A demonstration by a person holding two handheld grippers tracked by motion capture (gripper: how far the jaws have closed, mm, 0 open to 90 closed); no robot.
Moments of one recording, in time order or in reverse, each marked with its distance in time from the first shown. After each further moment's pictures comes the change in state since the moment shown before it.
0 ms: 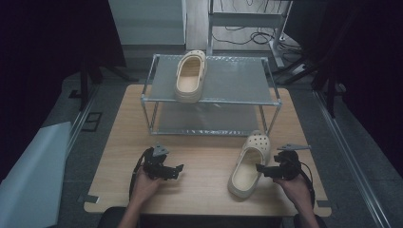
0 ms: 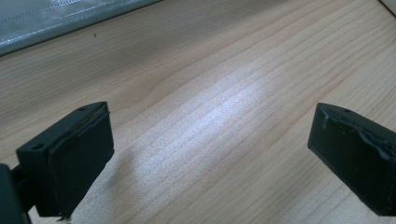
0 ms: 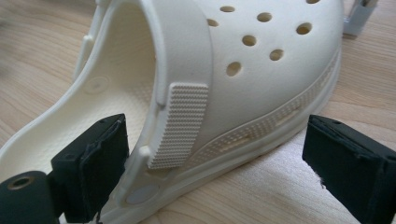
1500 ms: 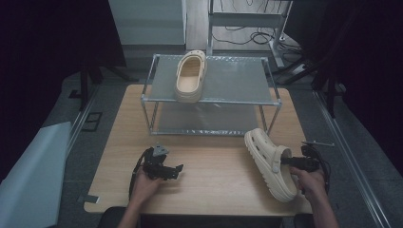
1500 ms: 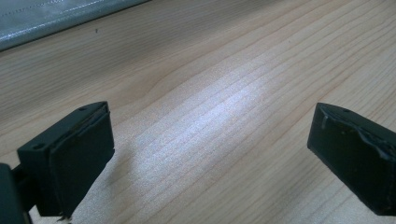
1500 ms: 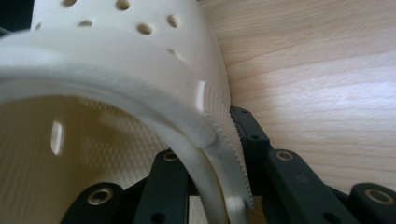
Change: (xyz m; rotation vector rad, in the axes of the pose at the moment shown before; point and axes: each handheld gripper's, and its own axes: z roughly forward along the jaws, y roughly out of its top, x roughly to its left) left arm 0.001 -0.001 0.001 0.014 0.004 0.000; right arm -0.085 -0.013 -0.001 0.049 0.224 0.520
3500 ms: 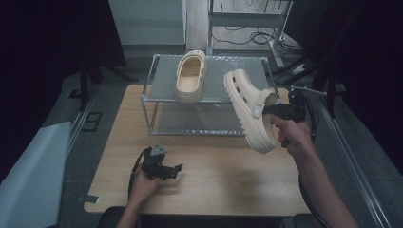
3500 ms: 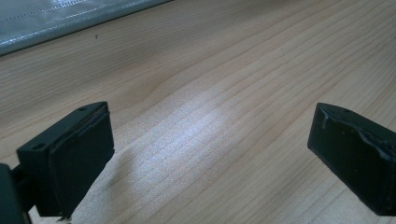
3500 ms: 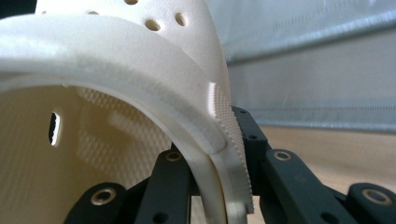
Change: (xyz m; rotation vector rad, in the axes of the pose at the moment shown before) left arm 0.003 0.000 -0.004 -0.023 -0.027 -0.012; right arm 0.170 0.110 -0.021 -0.108 0.167 0.021
